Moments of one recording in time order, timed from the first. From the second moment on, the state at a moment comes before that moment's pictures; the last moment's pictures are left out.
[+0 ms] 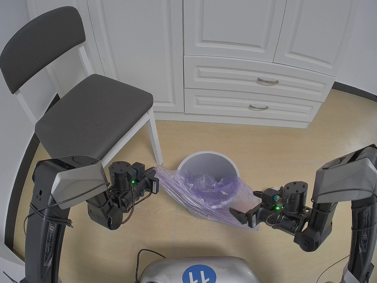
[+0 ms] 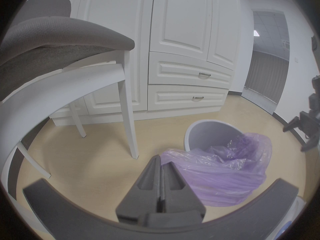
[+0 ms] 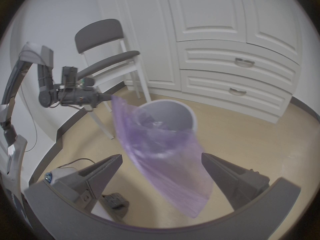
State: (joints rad) left arm -0.34 2.53 -0.96 -1.37 -0.04 0.06; right arm 0.43 2.32 -0.41 -1.55 0.10 -0.09
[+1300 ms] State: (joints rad) left arm -0.35 2.53 -0.96 -1.42 -0.03 0.02; right arm 0.77 2.28 -1.26 -0.25 -0.37 0.10
